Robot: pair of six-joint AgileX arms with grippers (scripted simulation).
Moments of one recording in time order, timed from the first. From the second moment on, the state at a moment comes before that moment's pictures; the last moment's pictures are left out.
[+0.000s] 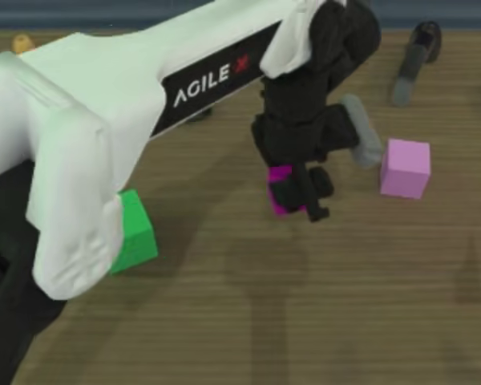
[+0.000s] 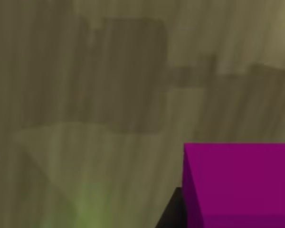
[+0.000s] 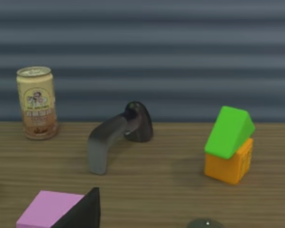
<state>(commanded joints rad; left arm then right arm) -0.76 2.40 2.22 -1.37 0.02 0.62 0.00 0.00 0.00 0.00 0.00 0.00</state>
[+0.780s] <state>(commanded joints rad) -0.92 2.42 2.22 -1.34 0.02 0.66 0.00 0.00 0.00 0.00 0.00 0.00</state>
